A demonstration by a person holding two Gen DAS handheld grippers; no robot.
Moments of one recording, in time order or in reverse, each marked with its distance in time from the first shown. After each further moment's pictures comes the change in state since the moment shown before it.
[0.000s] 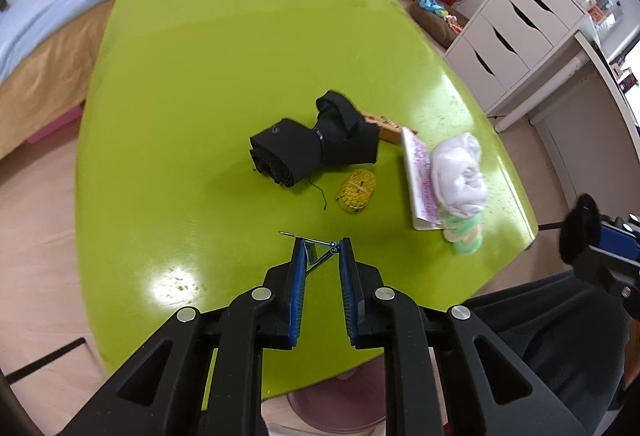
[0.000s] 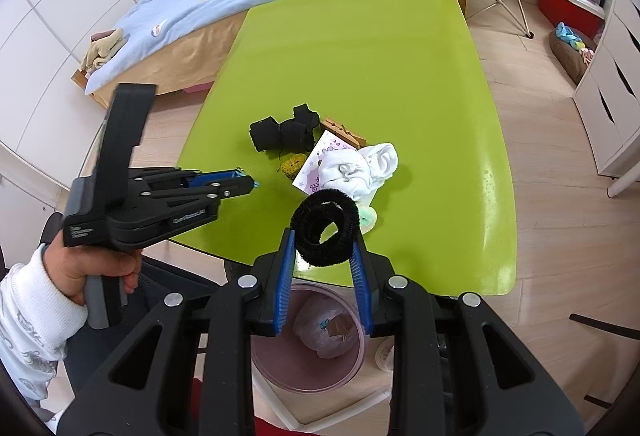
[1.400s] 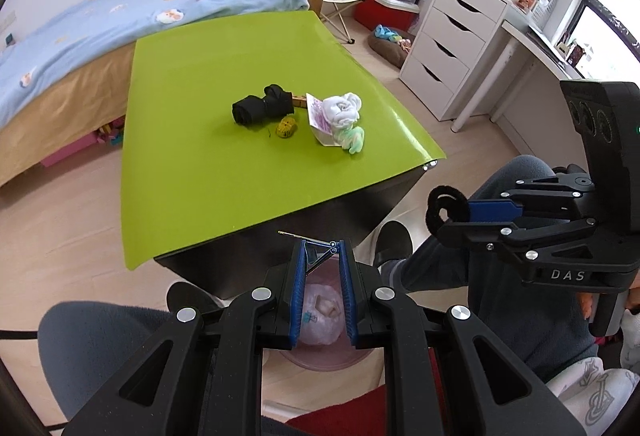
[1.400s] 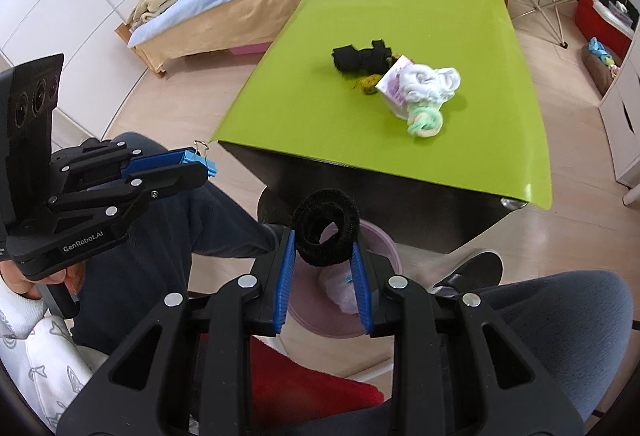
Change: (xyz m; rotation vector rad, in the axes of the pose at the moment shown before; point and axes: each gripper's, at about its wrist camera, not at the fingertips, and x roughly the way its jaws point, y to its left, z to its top) left arm -0.120 -0.045 -0.131 0.098 -0.166 -0.030; right arm -0.029 0.051 -0.100 -0.135 0.044 0.085
